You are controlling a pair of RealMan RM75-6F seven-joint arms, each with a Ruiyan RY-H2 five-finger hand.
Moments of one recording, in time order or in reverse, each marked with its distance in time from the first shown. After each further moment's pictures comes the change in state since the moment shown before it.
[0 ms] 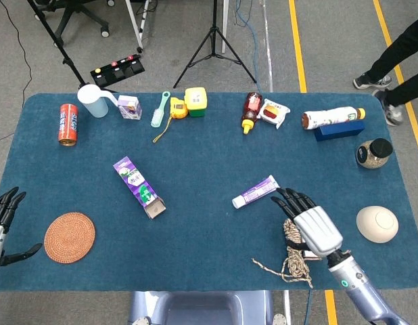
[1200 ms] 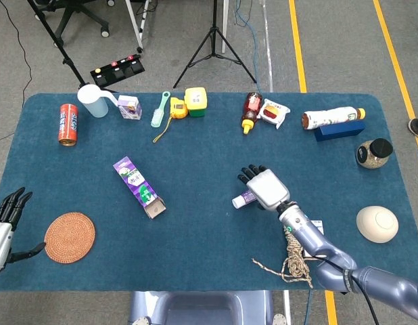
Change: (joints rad) left arm -0.018 -0.023 -0.008 -0.007 -0.043 -0.057 0.062; right arm 0.371 -0.310 0.131 0.389 0.287 -0.362 -0.290
